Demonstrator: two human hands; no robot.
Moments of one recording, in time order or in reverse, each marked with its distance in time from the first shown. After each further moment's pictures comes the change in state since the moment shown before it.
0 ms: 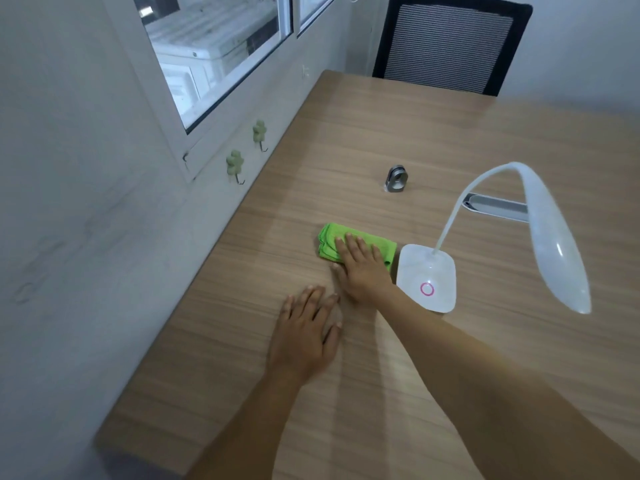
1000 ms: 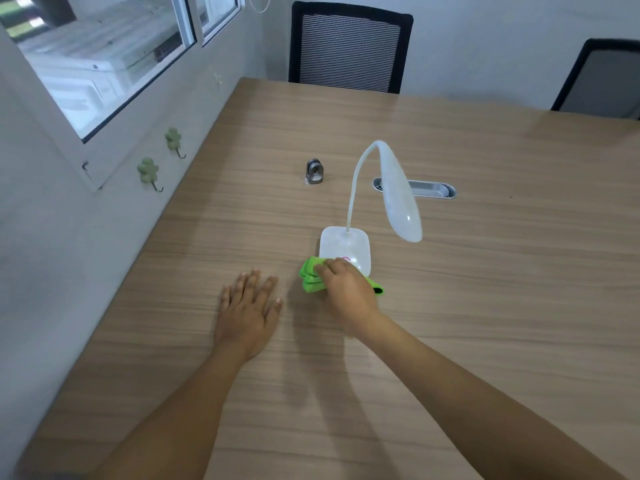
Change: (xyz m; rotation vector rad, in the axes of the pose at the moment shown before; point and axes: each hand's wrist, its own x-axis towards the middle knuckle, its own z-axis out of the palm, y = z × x) left_hand 0.011 0.015 0.004 0.038 -0.129 -0.045; right_hand -0.133 0.030 -0.032 0.030 0.246 0.079
